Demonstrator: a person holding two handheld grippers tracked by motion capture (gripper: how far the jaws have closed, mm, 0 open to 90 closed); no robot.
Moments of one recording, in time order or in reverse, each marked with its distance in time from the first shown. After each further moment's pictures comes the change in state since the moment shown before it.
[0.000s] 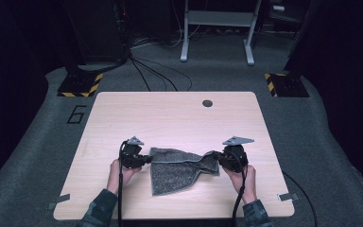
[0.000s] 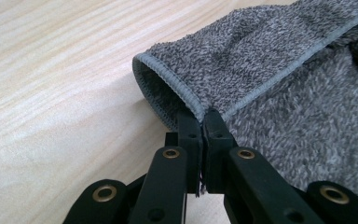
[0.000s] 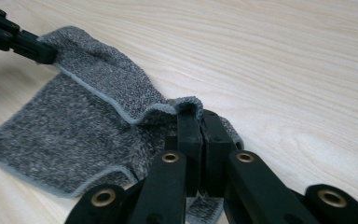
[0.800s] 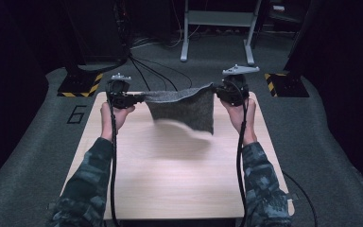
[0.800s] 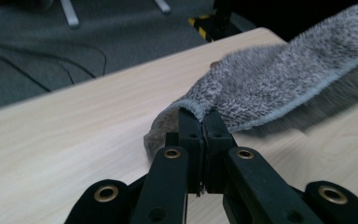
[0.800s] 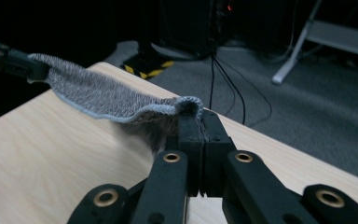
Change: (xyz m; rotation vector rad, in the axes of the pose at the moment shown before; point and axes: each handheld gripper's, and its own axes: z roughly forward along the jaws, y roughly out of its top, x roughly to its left) left arm 0.030 0.160 -0.103 -0.267 0.147 -0.007; right arm -0.017 0.191 -0.043 -0.254 -0.077 -0.132
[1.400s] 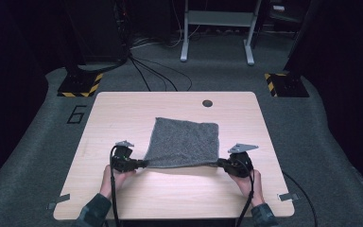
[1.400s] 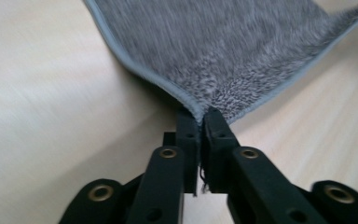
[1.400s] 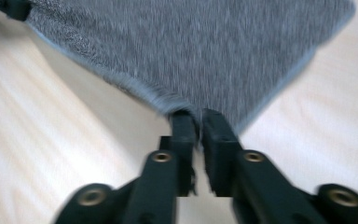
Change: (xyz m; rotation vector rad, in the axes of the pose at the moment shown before) left arm -0.029 -0.207 0.031 0.279 -0.248 -0.161; right arm 0.022 -0.236 -0.010 0.289 0.154 0.078
